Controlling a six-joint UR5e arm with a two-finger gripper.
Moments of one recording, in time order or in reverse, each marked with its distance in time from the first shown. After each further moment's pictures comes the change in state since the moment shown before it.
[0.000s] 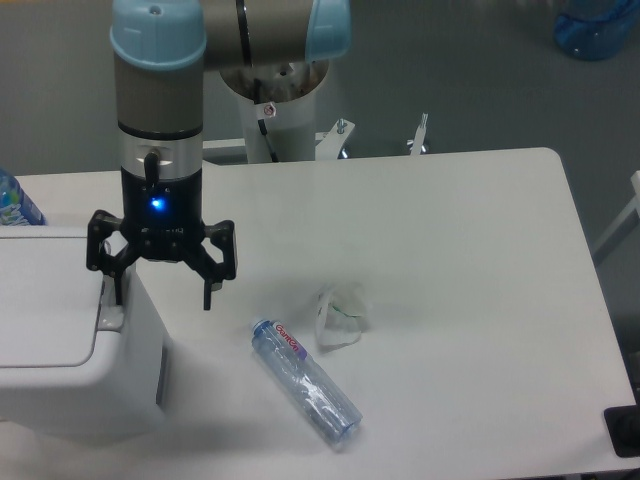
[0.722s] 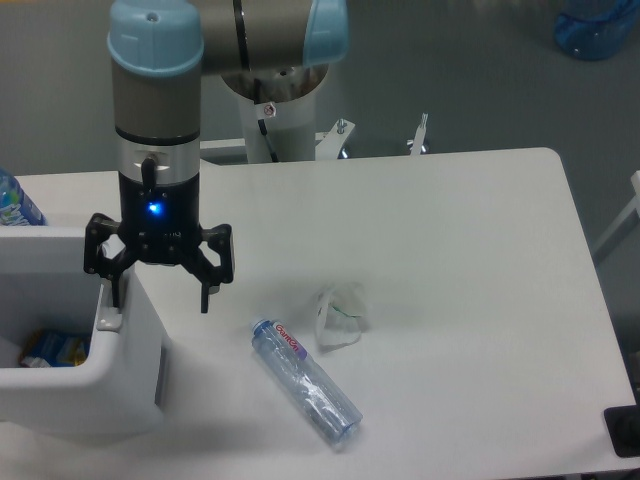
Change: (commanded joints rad) arm 0.002 0.008 0.032 0.002 0.009 0.015
